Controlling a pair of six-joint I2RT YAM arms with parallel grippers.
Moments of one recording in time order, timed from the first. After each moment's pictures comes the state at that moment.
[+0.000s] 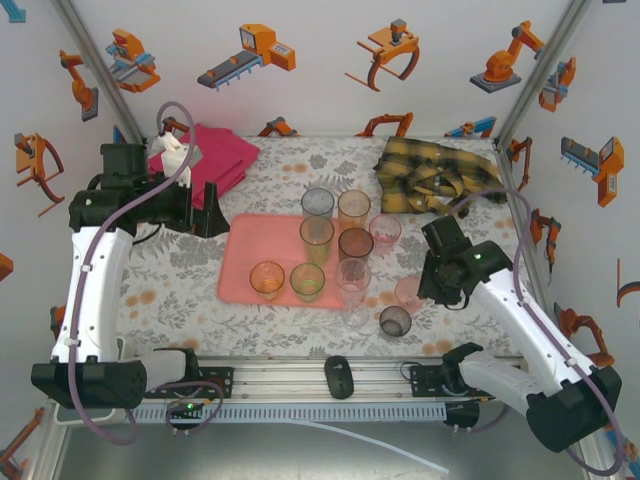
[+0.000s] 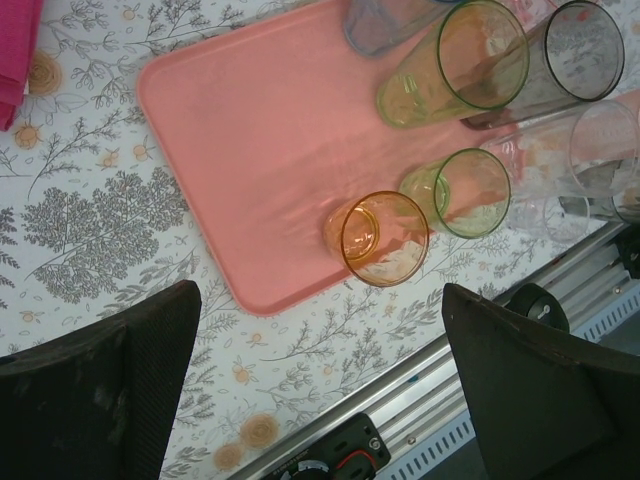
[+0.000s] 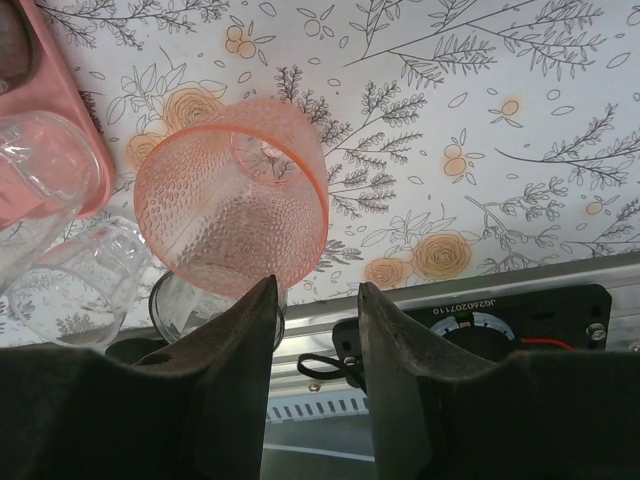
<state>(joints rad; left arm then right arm) -0.07 1.22 1.47 -1.11 0.49 0.20 0.43 1.01 0.91 -1.15 0.12 0.64</state>
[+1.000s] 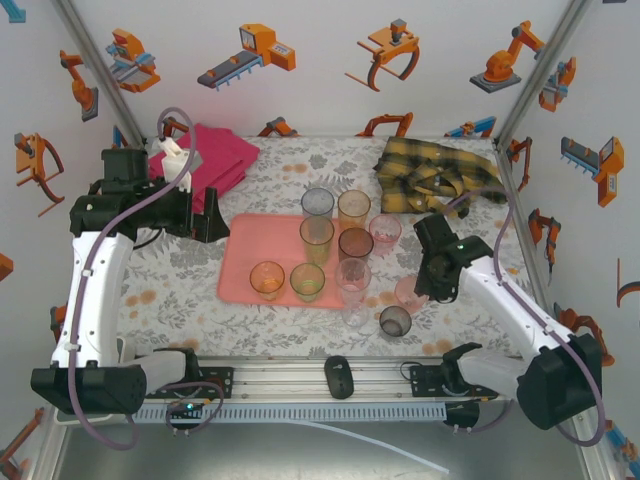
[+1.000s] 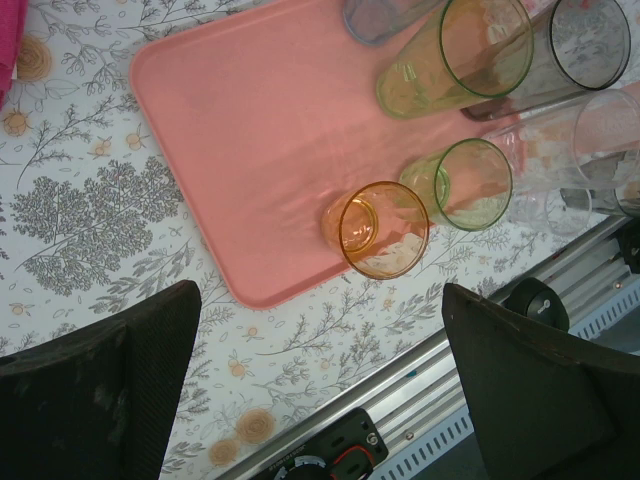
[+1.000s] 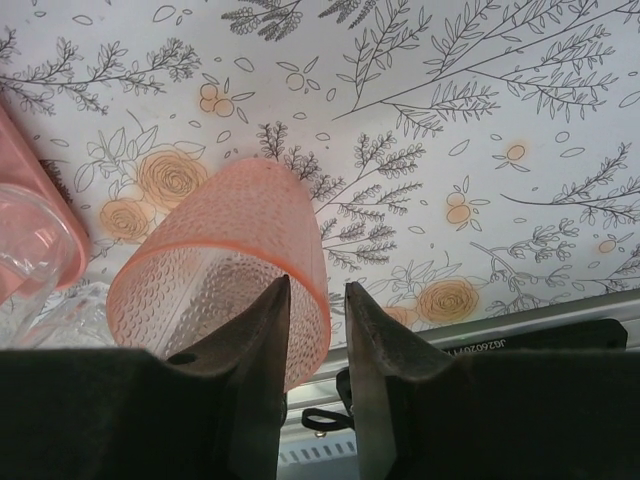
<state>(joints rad) -0.07 1.20 1.43 -1.11 0.49 0.20 0.39 1.14 0.84 -1.01 0.15 0.64</state>
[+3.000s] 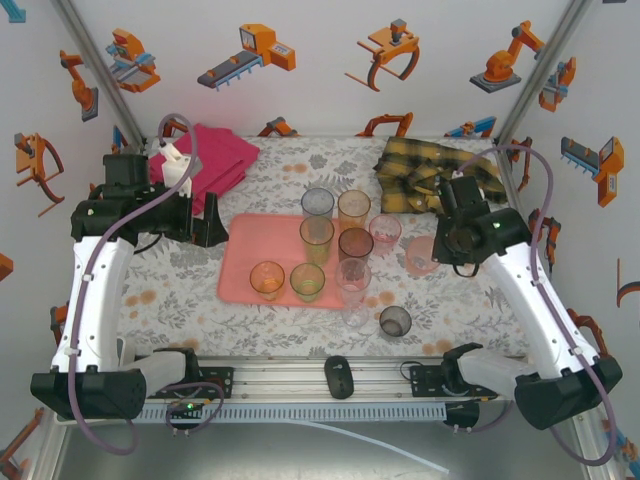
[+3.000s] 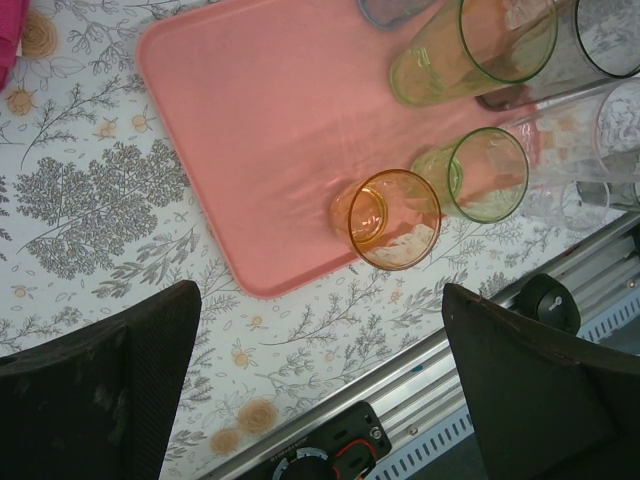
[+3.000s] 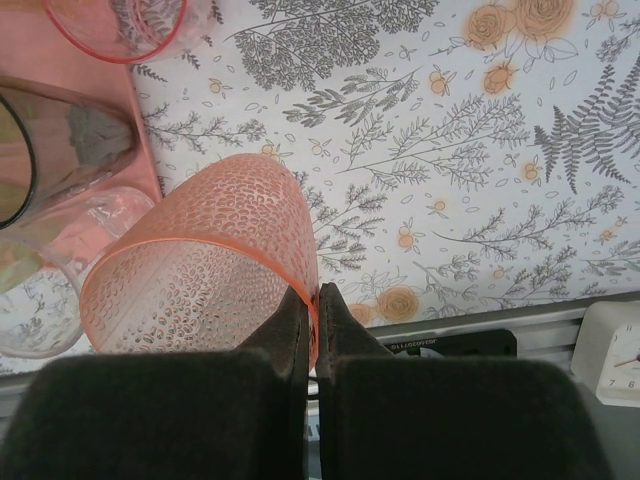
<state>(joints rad) -0.07 1.17 1.39 -1.11 0.46 0.20 0.35 1.14 1.31 -1.26 0.20 0.45</state>
